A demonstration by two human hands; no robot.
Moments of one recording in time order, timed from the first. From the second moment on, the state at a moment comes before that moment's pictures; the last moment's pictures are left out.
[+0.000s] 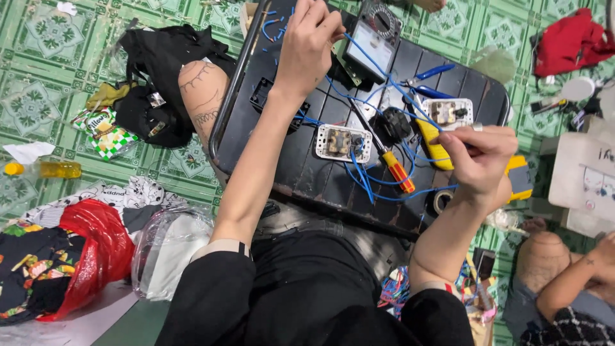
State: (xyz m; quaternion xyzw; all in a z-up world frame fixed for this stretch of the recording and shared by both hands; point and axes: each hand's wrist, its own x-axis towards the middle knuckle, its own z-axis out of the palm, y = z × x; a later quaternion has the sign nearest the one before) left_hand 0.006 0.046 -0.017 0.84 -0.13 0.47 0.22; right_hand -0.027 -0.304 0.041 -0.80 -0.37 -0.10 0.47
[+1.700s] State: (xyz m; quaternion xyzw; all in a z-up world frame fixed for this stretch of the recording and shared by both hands) left_hand -0.042 -0.027 0.002 0.76 -0.33 0.39 0.40; right_hand 0.005 -0.309 0.029 -0.97 -0.11 -0.03 0.19
